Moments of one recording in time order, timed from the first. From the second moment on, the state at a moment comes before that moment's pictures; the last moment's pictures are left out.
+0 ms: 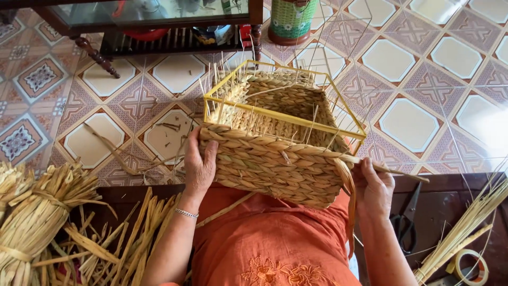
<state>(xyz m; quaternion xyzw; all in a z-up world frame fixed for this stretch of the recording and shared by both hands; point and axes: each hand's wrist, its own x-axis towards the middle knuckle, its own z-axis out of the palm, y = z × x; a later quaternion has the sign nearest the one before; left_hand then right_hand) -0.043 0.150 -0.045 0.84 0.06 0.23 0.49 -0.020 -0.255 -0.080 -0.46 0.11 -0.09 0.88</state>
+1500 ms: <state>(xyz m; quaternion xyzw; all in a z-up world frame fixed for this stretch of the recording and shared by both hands) -0.075 0.009 0.004 0.74 -0.19 -0.09 0.64 -0.086 -0.208 0.019 -0.80 -0.13 -0.16 0.57</state>
